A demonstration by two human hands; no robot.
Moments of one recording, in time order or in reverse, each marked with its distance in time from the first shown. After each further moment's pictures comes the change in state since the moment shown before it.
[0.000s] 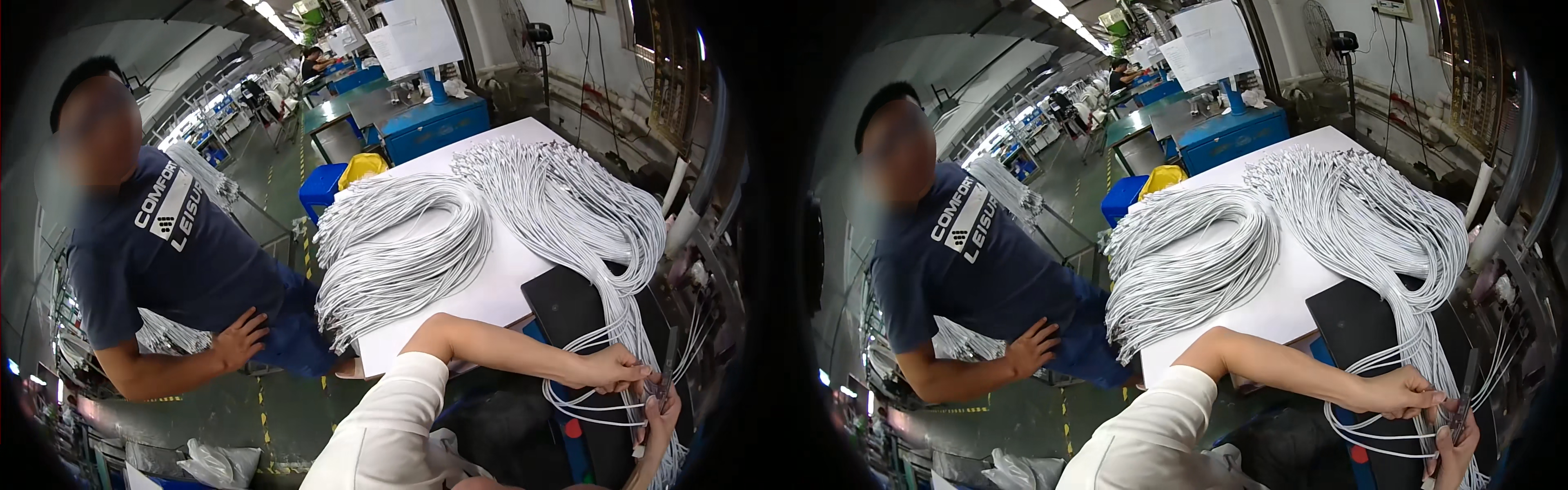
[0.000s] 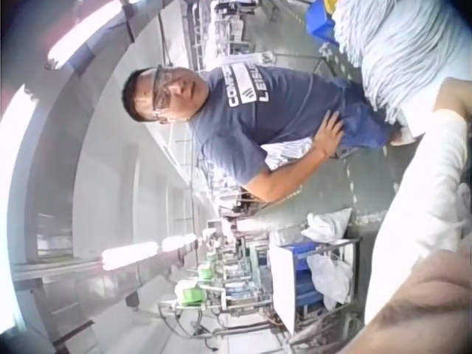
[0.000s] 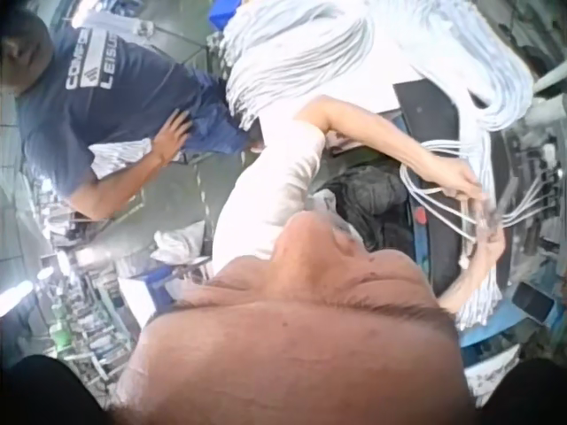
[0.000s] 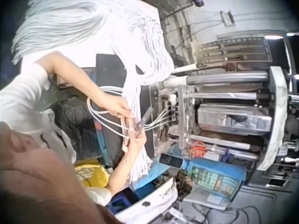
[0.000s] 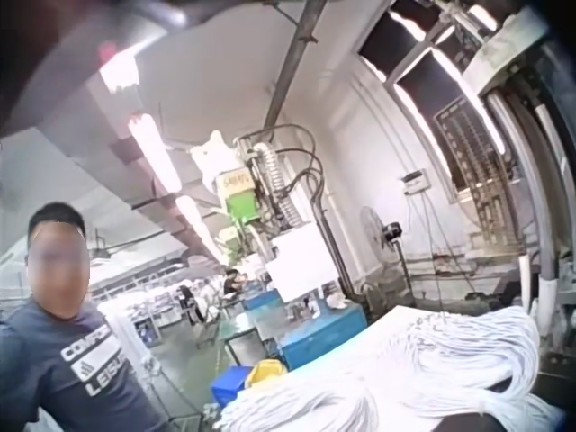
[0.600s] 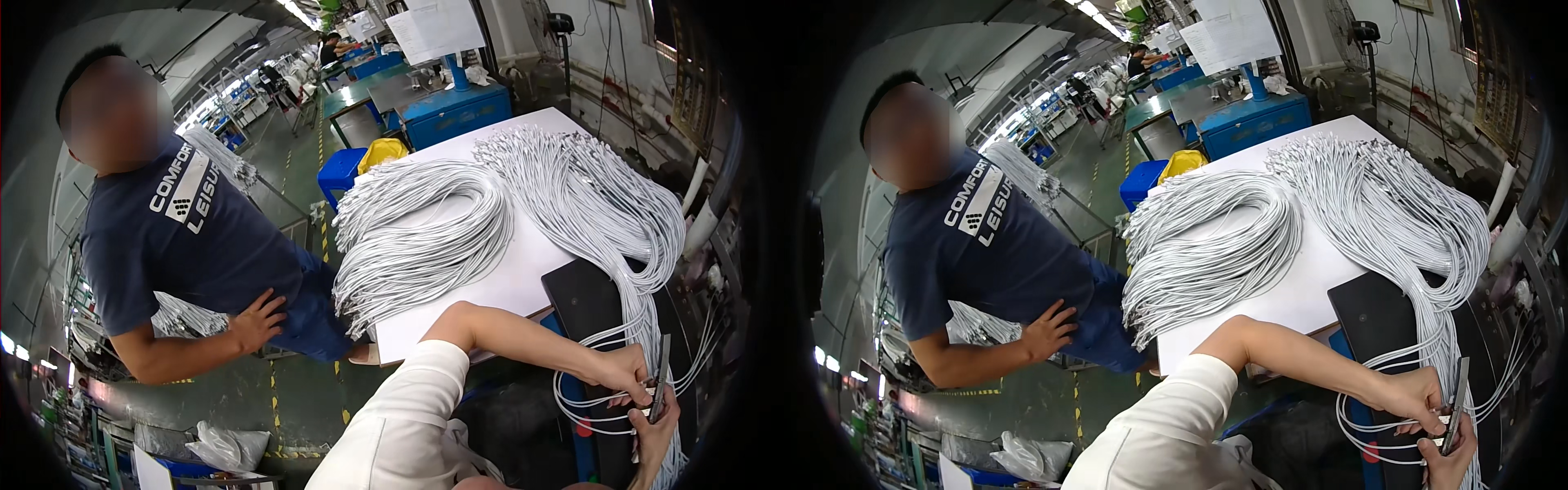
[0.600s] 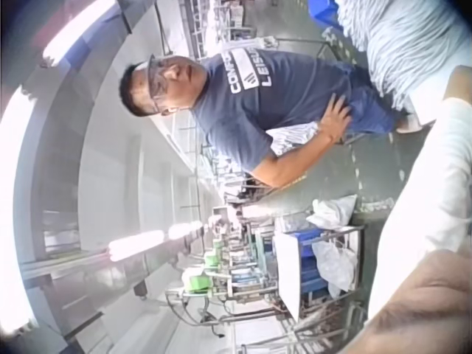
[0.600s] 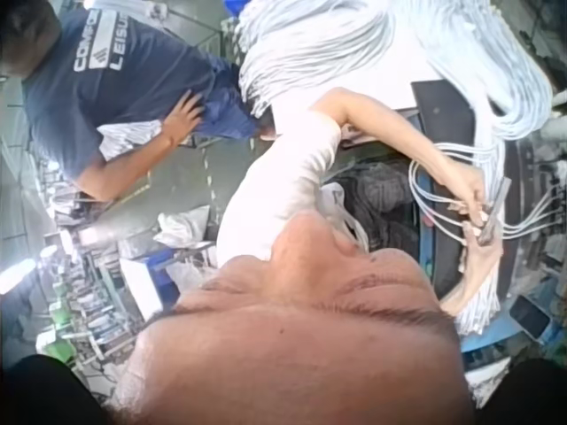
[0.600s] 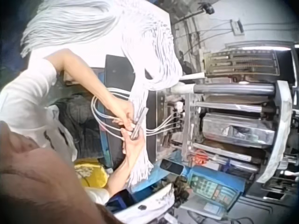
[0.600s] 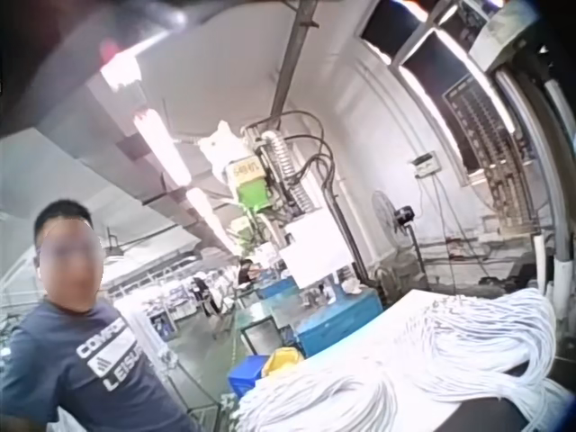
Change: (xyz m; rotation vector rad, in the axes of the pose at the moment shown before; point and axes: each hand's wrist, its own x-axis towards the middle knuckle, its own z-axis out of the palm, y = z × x) left_hand 0.005 -0.008 -0.006 0.078 -0.078 0.022; right_hand -0.002 -0.003 0.022 -0.281 0.022 0.092
